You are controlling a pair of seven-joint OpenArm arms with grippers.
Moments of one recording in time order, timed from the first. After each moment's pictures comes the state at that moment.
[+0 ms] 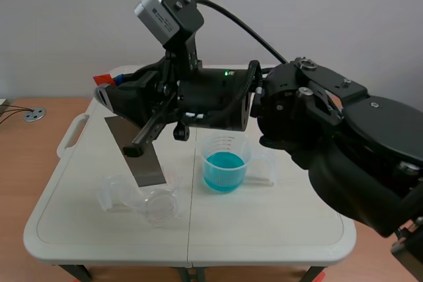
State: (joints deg) left arm 47.8 -14.2 3.3 59.3 -2.2 -5.1 -7.0; right arm 14.3 12.7 -36.5 85.1 26.7 42.9 -5.7
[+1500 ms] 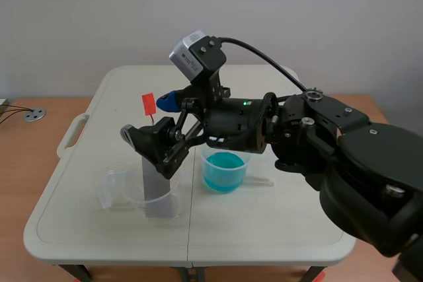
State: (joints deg) left arm 47.2 -14.2 3.3 59.2 5.5 -5.0 -7.6; right arm 11.0 11.6 -30.2 77.9 18.8 41.1 -3.5
